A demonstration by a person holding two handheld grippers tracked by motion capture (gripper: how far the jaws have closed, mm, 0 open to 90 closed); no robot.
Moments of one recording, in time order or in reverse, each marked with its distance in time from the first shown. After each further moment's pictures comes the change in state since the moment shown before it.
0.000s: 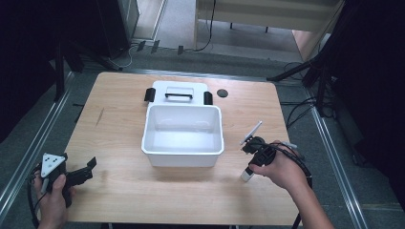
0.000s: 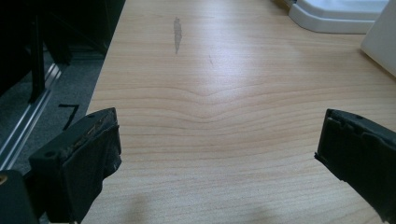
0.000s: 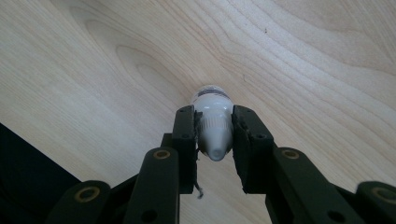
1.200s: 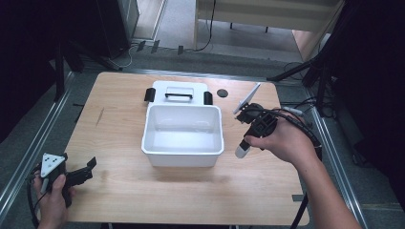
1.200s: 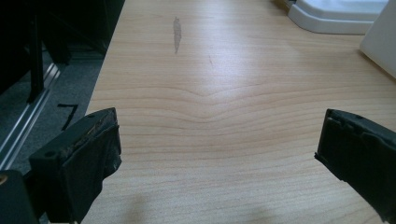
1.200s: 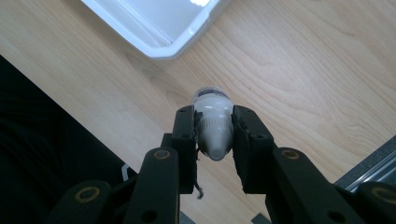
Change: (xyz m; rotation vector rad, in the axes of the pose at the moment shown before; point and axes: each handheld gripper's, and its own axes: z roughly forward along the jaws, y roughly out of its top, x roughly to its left) left arm 0.001 0.000 0.000 -0.004 -0.004 -0.005; right arm 0.025 0.044 -0.115 -0.066 -0.002 -0.046
